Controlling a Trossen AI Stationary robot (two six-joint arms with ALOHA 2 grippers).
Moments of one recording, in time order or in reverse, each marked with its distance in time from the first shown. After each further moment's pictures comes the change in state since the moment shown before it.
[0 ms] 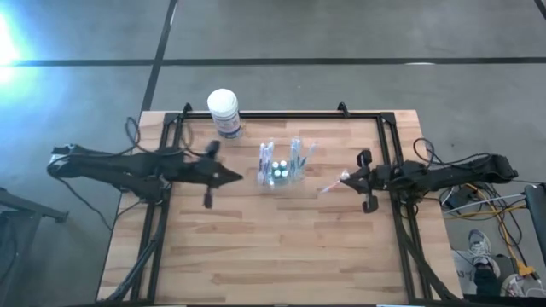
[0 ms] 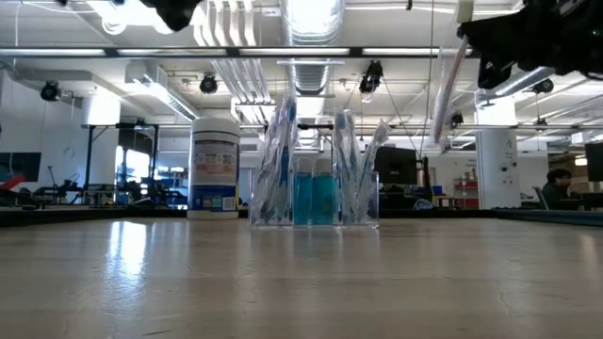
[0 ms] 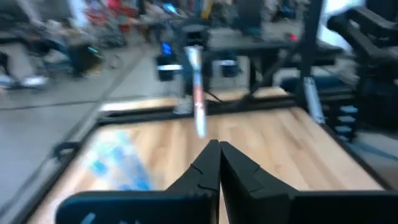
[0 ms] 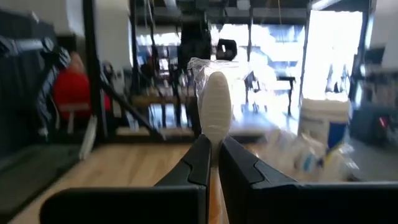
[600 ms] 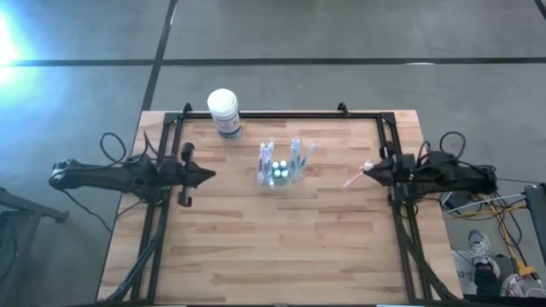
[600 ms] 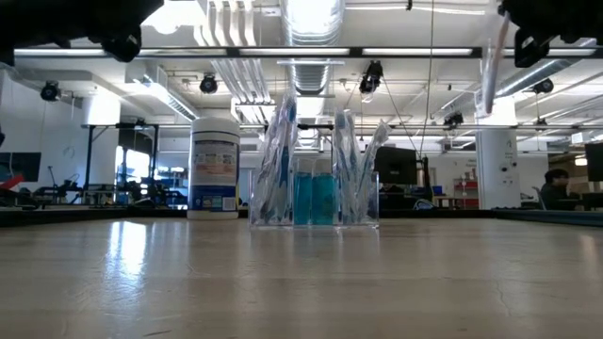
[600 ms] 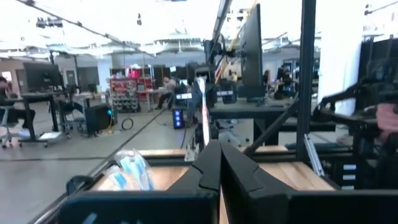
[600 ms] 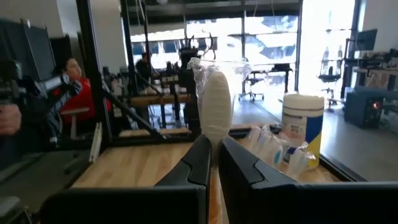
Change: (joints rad) left arm 0.020 -0.460 -0.458 0.266 -0.016 -0.032; right arm -0.015 -0.440 0.239 -0.756 0.008 0.065
